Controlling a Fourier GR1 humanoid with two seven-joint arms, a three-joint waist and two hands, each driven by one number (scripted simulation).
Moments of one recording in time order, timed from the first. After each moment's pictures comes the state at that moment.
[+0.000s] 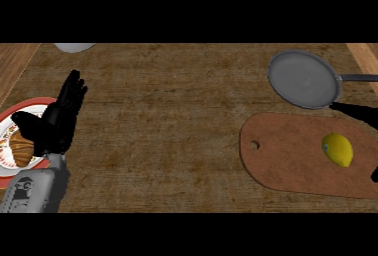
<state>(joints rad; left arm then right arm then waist) -0.24 0.20 0.08 -1.47 0.02 0.08 0.09 -0.29 -0.75 0.00 -1.23 0.74 0.60 -0.32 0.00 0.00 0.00</state>
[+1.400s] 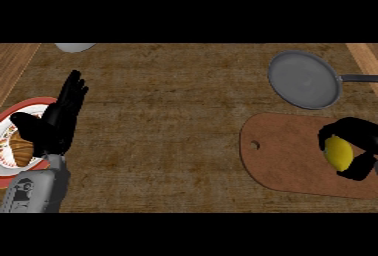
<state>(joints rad) -0.23 0.18 0.10 -1.49 0.00 0.05 0.10 -0.35 -0.62 0.06 -1.02 1.02 0.49 -0.52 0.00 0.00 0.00</state>
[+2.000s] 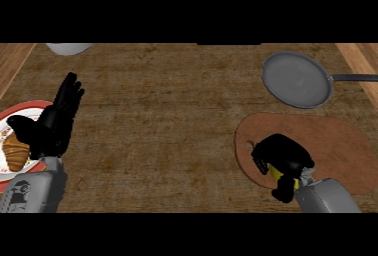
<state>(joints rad) -0.22 0.19 0.12 -1.48 -0.01 0.05 0.08 -0.19 -0.27 0.27 -1.45 1.14 0.52 -0.17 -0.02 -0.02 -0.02</state>
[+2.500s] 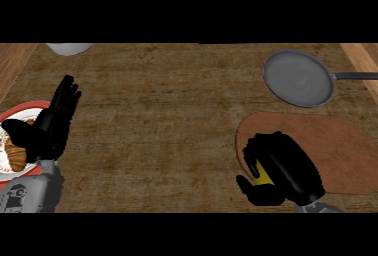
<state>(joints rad) -0.20 0.19 0.13 -1.49 0.00 0.04 0.08 -0.06 -0.10 0.27 -1.87 1.13 0.33 -0.02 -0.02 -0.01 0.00</state>
